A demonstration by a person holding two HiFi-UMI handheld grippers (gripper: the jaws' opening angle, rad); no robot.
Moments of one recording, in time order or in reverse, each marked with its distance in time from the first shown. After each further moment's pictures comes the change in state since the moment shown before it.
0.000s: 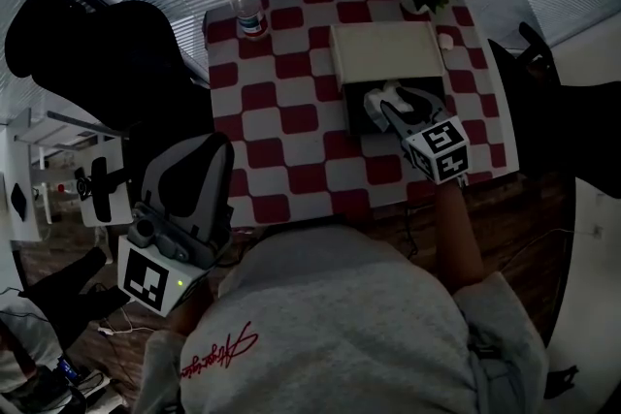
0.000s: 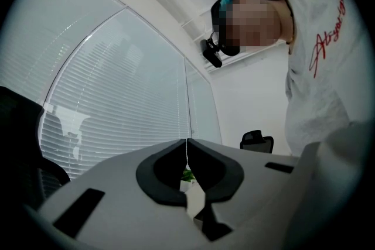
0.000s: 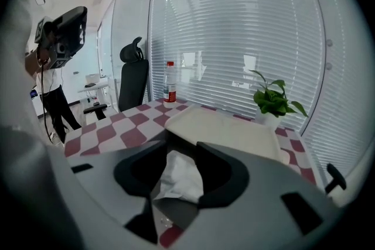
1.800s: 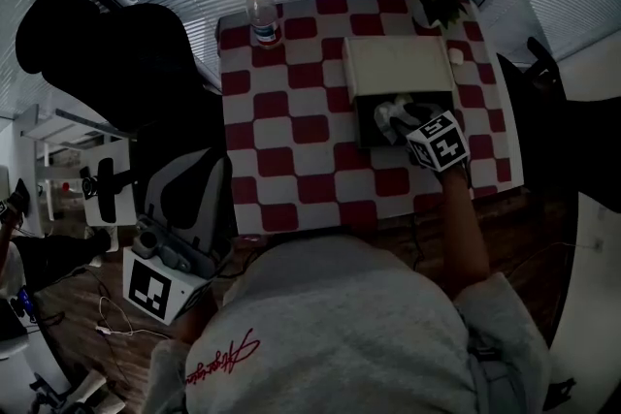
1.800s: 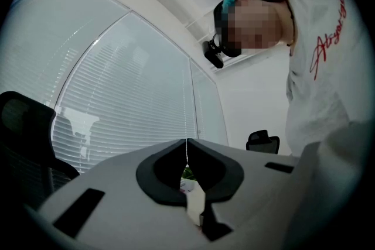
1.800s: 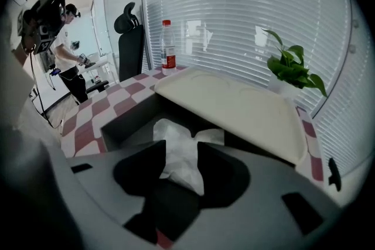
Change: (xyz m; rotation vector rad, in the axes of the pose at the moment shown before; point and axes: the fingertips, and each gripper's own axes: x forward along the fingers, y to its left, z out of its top) left arm -0.018 0.014 0.002 -0.002 -0.002 0.066; right arm 0.039 -0.012 -0.056 -0.020 0.305 0.074
